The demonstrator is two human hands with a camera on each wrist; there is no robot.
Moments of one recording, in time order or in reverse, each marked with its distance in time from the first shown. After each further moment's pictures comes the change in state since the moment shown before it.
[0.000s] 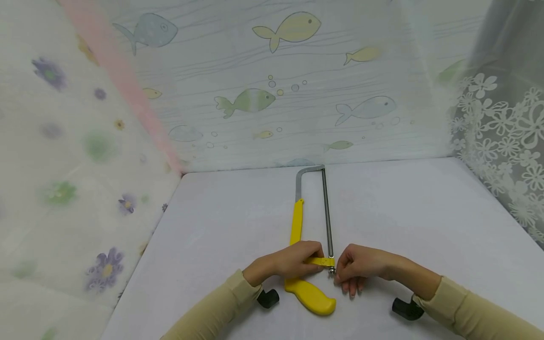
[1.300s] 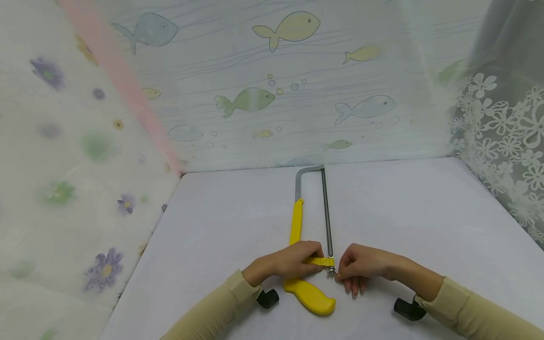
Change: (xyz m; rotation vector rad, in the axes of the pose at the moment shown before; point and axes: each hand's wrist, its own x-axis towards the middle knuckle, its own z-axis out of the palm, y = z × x) left_hand 0.000 0.000 0.000 0.018 0.005 -0.010; right_hand -0.004 -0.001 0.000 -0.032 0.047 0.018
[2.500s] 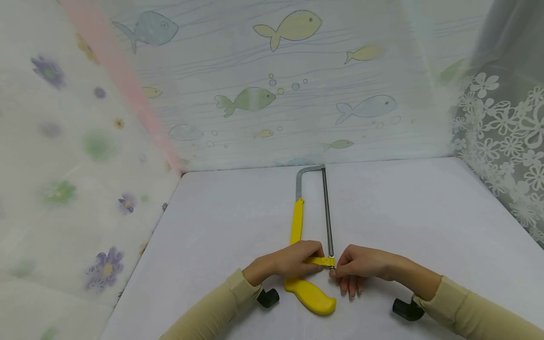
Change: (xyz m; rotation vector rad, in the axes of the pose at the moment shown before) left_hand 0.000 -0.001 -0.001 -0.027 -0.017 0.003; right_hand 0.005 -0.001 0.004 0.024 -0.020 0.026
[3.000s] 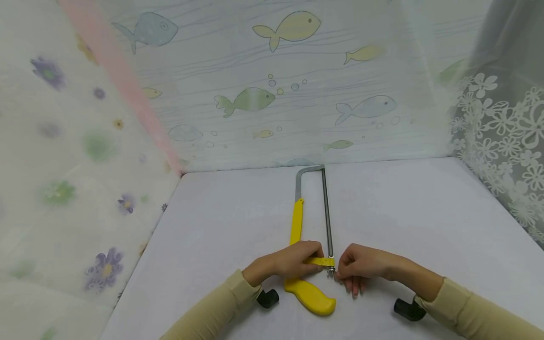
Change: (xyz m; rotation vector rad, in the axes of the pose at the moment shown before) left_hand -0.001 0.002 0.001 0.009 0.009 -0.012; right_hand -0.004 0.002 -0.004 -0.024 0.009 -0.043
